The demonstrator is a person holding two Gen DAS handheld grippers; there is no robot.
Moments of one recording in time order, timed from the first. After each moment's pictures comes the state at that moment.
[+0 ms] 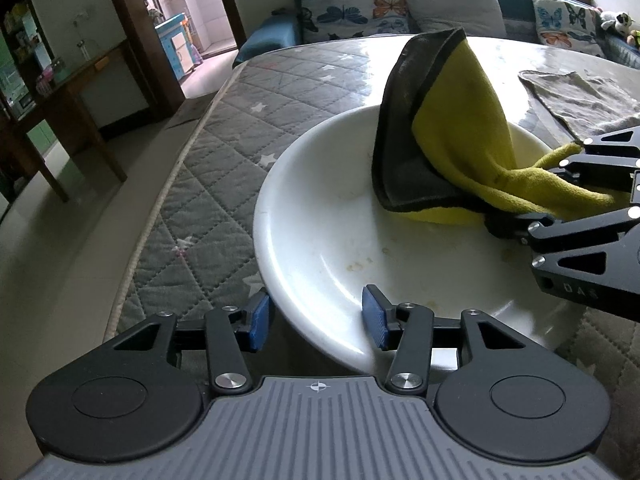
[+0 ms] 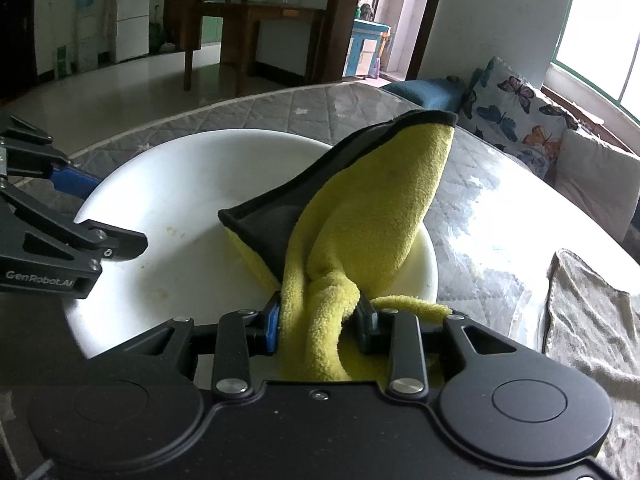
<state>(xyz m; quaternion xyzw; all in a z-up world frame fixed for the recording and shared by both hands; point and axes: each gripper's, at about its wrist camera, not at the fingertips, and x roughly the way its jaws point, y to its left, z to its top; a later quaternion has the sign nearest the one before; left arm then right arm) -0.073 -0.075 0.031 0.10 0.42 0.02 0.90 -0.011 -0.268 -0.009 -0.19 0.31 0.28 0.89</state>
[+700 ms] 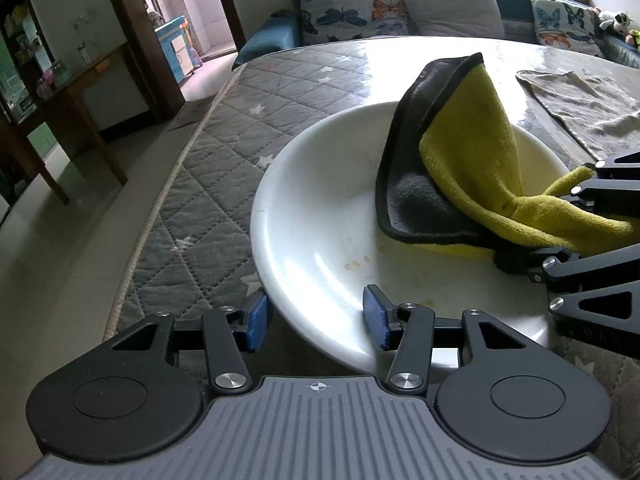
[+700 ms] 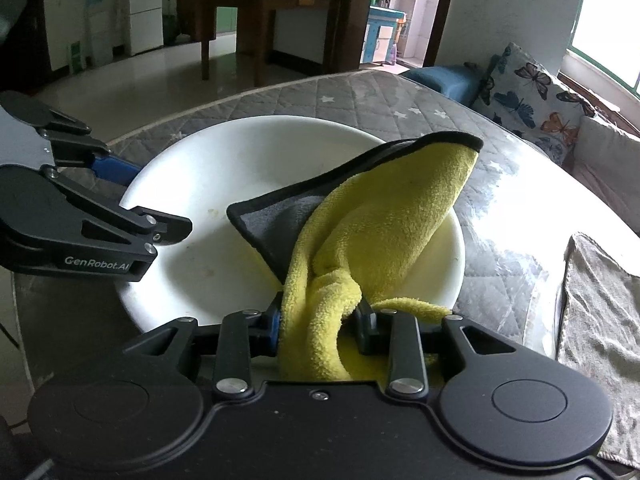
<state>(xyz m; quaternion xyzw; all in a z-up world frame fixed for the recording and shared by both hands) -0.073 -0.077 0.029 0.10 0.41 0.02 0.90 -0.023 -0.265 -0.002 -0.19 0.34 0.30 0.87</state>
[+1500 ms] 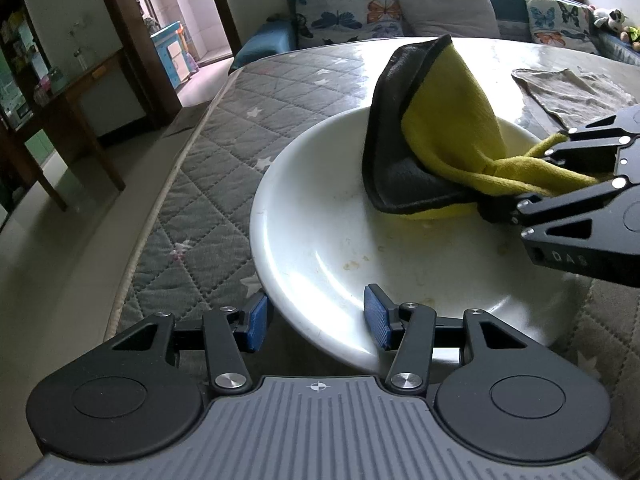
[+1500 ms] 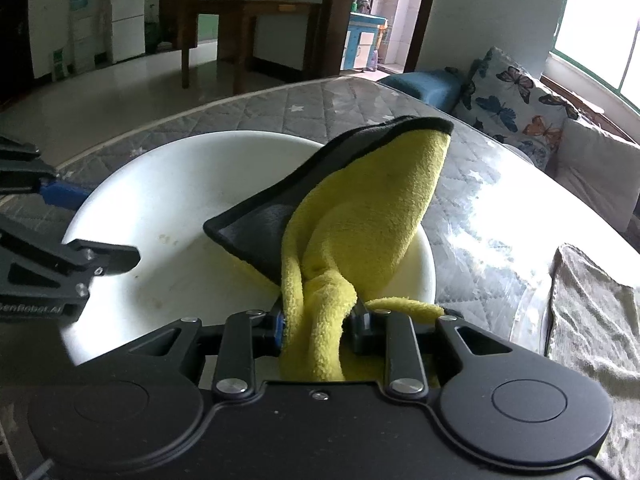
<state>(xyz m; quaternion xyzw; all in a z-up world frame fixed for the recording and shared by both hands) -0.076 -0.079 0.026 0.11 0.41 0.01 0.91 0.006 -0.266 -0.009 -0.18 0.32 0.27 0.89</state>
